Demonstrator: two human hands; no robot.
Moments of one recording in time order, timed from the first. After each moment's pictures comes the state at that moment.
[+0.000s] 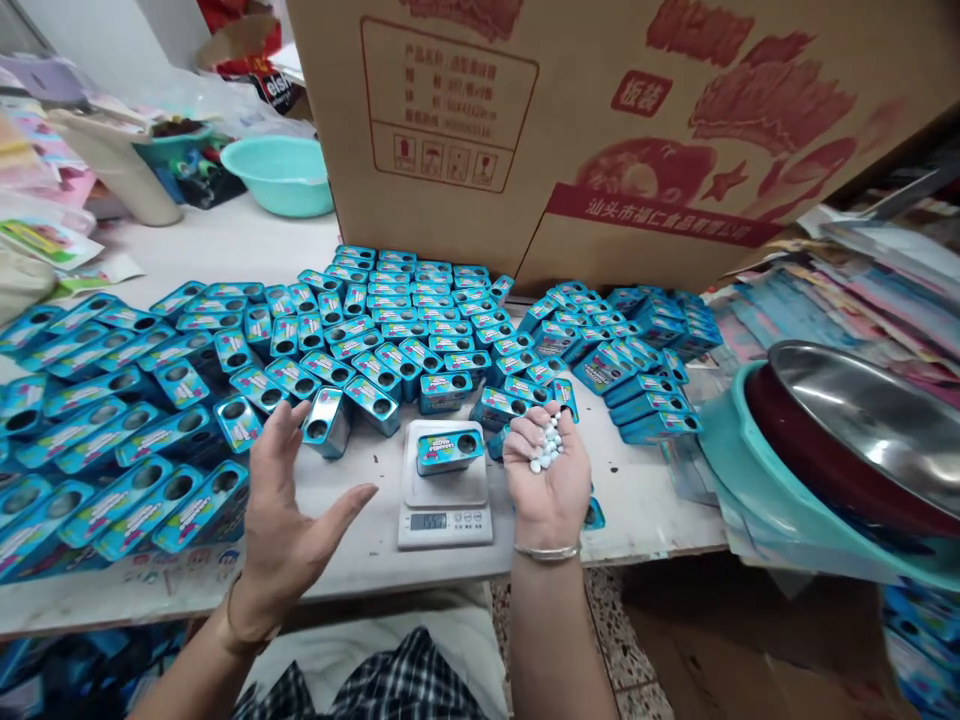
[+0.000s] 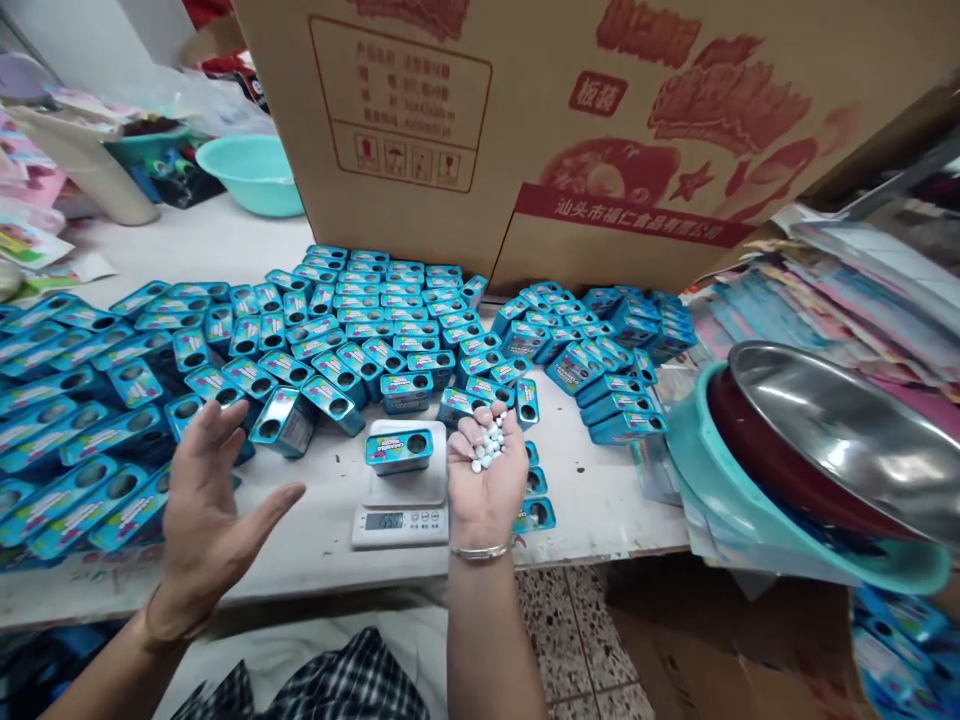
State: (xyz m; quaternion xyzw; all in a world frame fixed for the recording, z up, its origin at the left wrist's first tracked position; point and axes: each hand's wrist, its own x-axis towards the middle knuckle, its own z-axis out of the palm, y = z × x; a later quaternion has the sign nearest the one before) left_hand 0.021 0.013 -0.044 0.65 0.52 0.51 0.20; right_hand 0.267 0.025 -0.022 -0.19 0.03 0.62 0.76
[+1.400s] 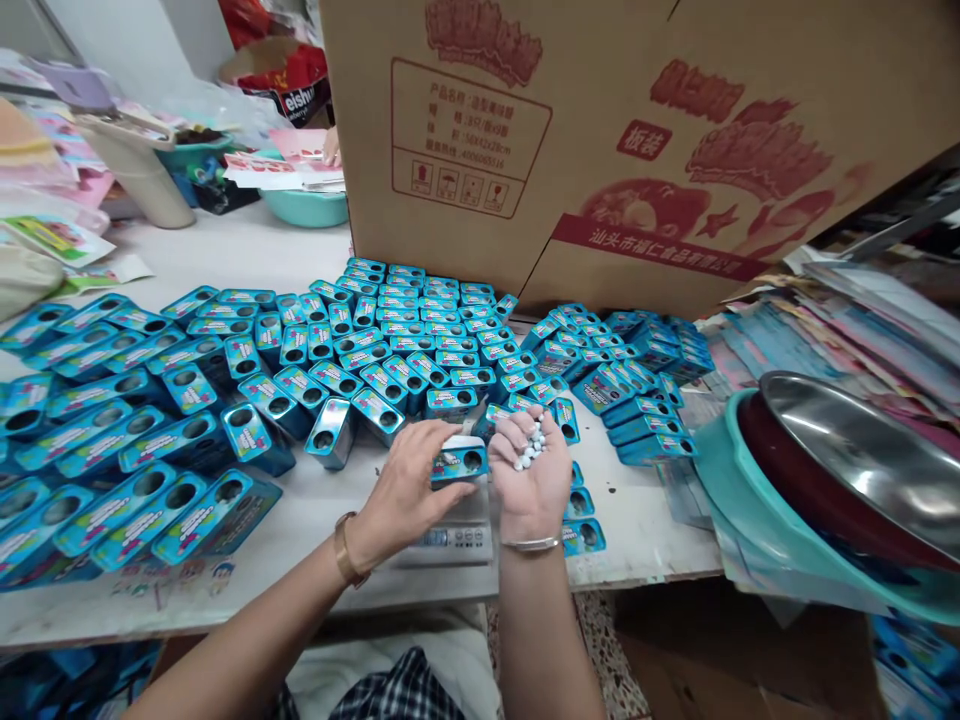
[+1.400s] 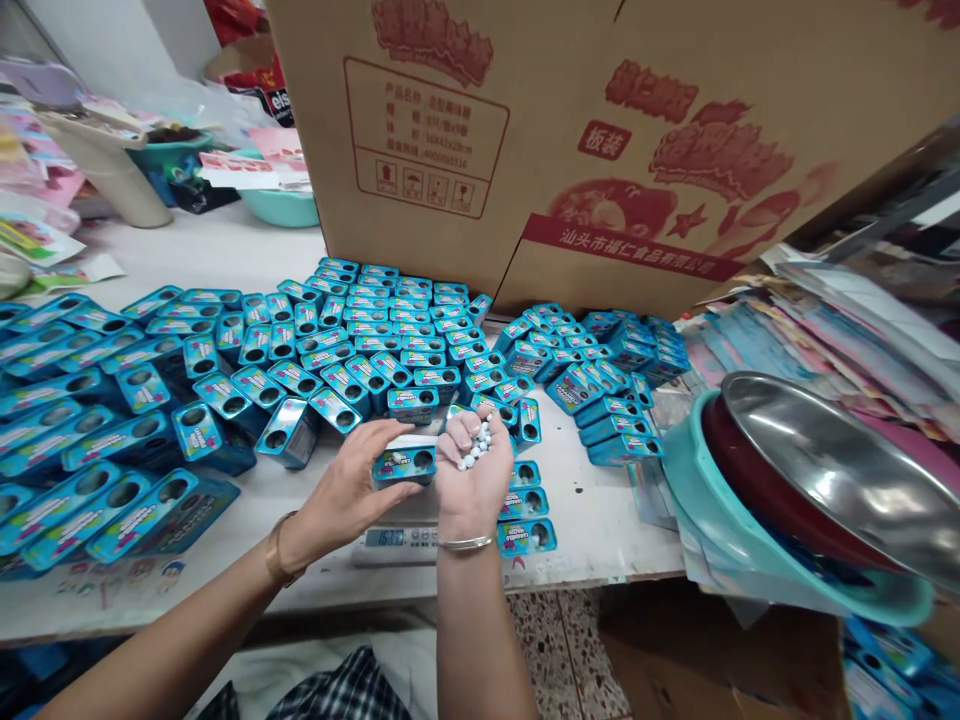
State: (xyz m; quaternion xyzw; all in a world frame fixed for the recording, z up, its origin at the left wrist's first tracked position) left_hand 0.087 0.050 -0.047 0.80 0.40 0.34 0.27; right_hand 0.248 0.049 -0.017 -0.20 -0.01 0.64 0.74
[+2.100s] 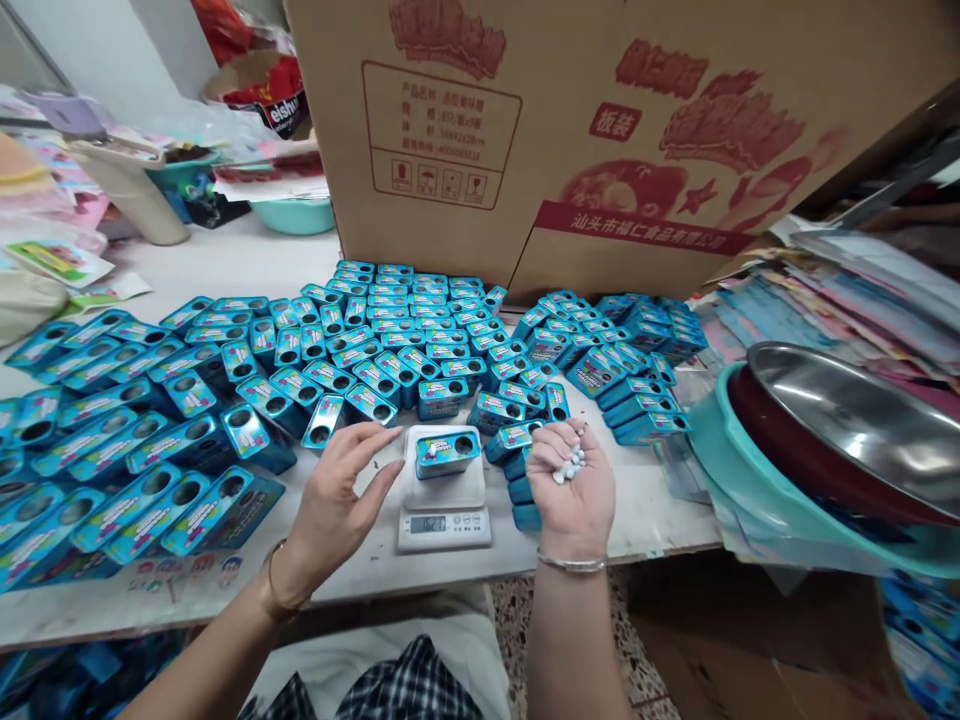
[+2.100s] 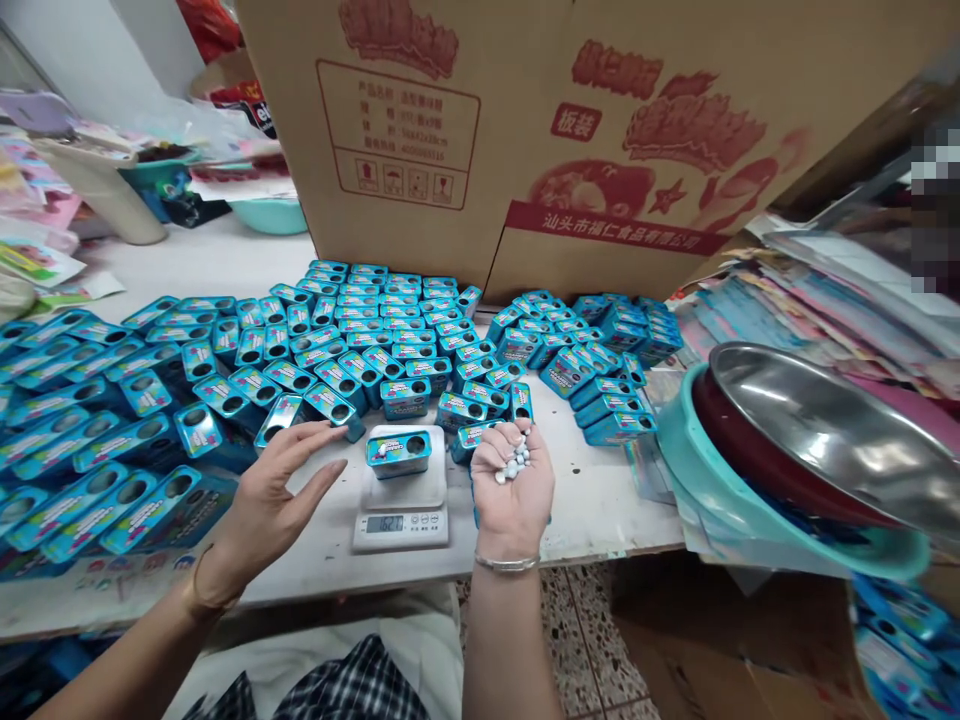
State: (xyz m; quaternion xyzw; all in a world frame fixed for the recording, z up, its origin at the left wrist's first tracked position) left_hand 0.040 0.027 -0.038 0.78 0.46 0.39 0.18; right_hand 0.295 0.007 -0.017 -0.12 0.06 0.64 0.76
